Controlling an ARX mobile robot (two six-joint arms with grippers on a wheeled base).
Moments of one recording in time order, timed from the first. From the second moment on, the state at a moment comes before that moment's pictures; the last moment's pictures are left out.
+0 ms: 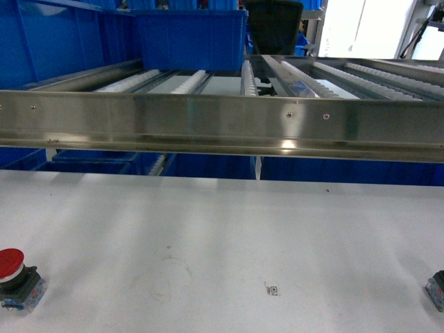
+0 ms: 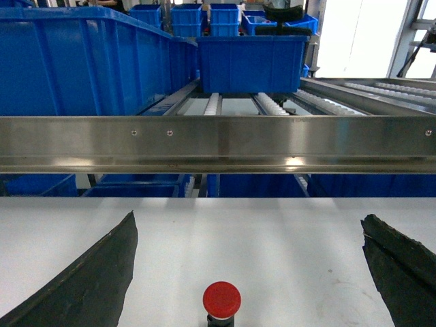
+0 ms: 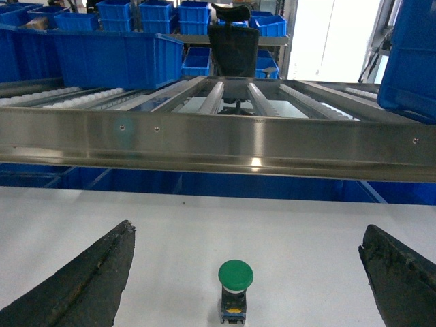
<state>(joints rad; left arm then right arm) 0.00 0.01 0.01 0.00 0.00 0.00 0.00 0.00 0.01 0.00 0.00 -0.01</state>
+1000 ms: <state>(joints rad) 0.11 0.11 0.01 0.14 0.06 0.01 0.01 0.32 0.01 0.29 0.01 -0.03</state>
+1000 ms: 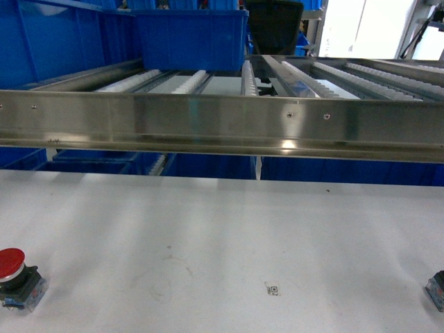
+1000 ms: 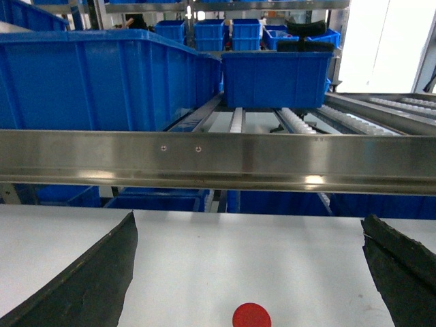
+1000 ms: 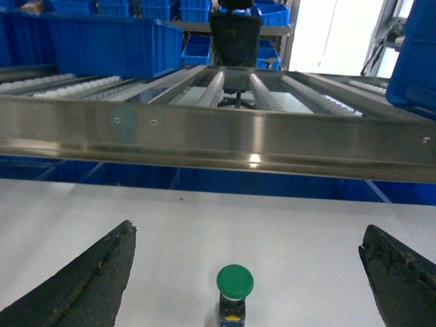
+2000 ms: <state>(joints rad) -0.11 1.34 0.51 0.53 -0.06 -0.04 -0.02 1.50 0.56 0.38 -0.15 -0.07</state>
